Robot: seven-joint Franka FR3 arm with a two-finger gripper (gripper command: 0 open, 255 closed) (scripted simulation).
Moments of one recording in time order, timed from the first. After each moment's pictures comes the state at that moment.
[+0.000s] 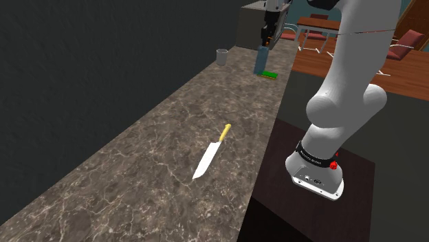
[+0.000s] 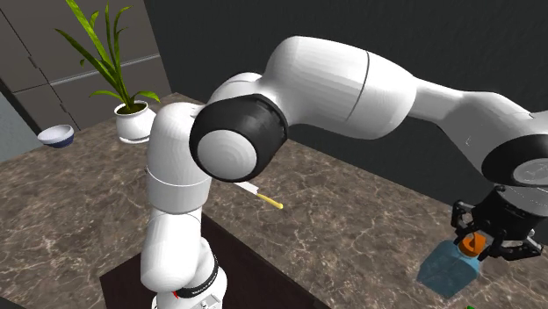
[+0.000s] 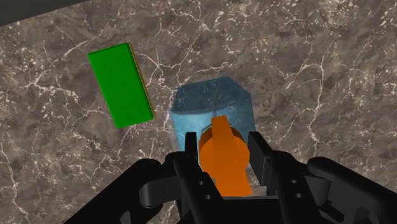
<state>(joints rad) -0.49 0.32 -0.31 -1.54 0.09 1.85 -0.77</state>
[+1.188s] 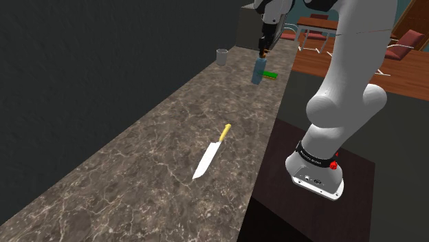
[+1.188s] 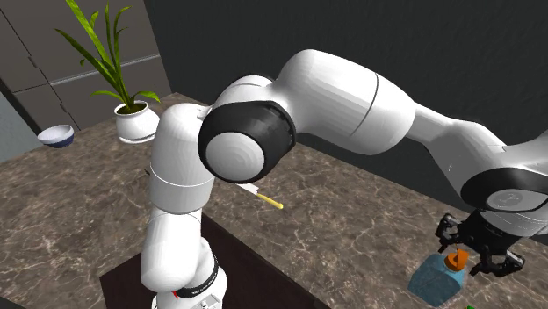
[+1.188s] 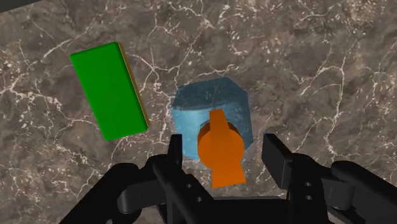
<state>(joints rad) -0.49 0.35 -0.31 -1.65 0.10 1.98 -0.78</state>
